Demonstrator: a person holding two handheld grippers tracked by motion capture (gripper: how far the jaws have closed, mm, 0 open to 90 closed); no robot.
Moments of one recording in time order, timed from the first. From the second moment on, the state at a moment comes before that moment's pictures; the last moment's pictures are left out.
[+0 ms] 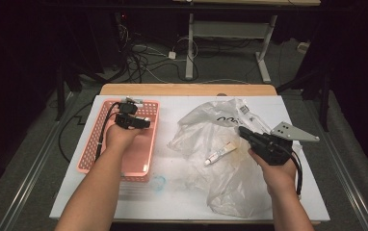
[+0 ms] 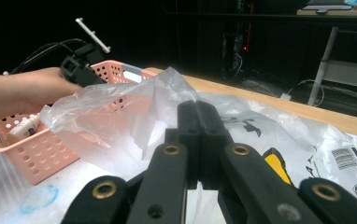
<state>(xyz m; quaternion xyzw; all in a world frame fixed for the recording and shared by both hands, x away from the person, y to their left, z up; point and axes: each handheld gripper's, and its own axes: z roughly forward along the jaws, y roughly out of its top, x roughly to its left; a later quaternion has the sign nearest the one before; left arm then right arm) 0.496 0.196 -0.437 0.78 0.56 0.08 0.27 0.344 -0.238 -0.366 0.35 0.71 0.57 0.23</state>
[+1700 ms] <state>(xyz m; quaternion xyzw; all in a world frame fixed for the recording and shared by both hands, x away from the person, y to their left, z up) 0.346 0.204 -0.386 0.83 0.44 0.10 0.33 0.341 -0.235 -0.364 0.35 0.71 0.57 0.23</state>
